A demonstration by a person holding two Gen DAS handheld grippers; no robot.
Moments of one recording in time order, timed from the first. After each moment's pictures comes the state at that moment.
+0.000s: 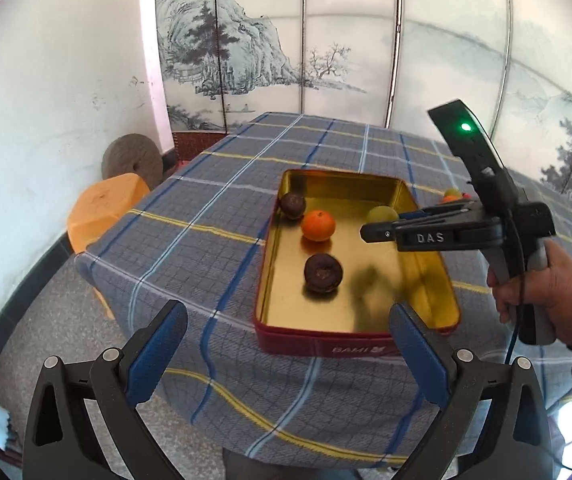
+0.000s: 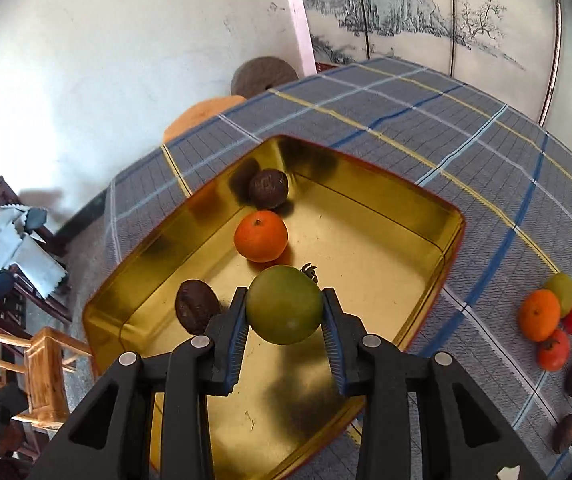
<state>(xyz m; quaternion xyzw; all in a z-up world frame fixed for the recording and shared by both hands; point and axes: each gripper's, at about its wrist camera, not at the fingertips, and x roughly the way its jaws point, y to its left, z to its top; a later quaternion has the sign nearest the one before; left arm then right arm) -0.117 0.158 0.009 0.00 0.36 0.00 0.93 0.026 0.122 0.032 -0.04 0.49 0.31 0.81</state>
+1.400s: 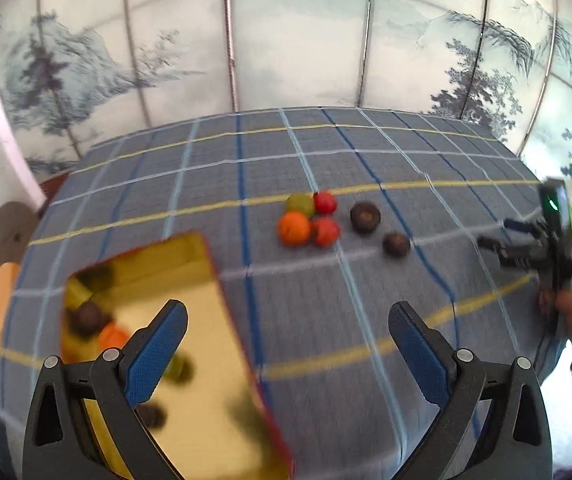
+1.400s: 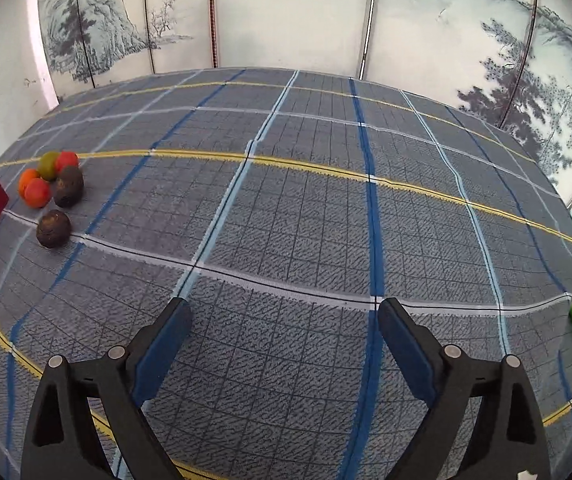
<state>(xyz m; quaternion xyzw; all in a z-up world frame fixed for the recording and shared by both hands) 0.023 -0.018 0.023 0.10 0.42 -0.23 0.87 -0.076 -0.261 -0.003 0.04 0.46 -0.09 0.88</state>
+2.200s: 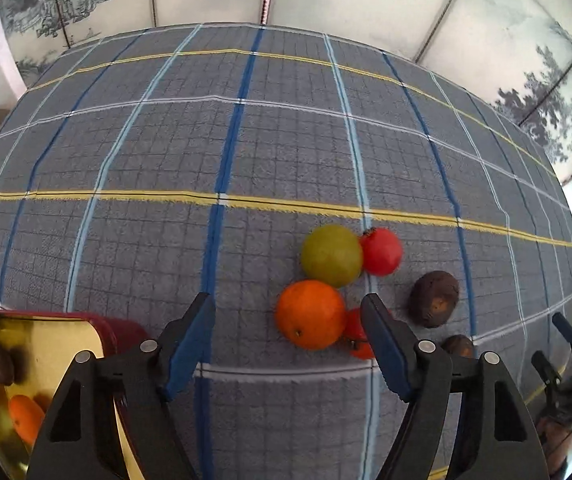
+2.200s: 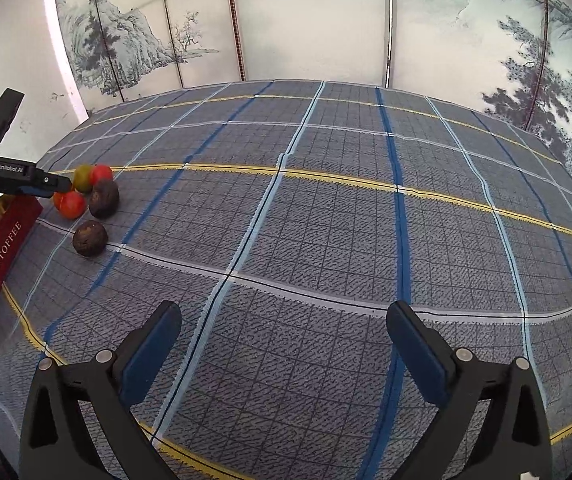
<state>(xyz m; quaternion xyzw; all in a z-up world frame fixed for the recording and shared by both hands) 0.163 -0.075 -0.055 0.02 0.55 -0.17 0.81 -0.084 -0.260 -0.001 0.07 0.45 -0.04 0.89</state>
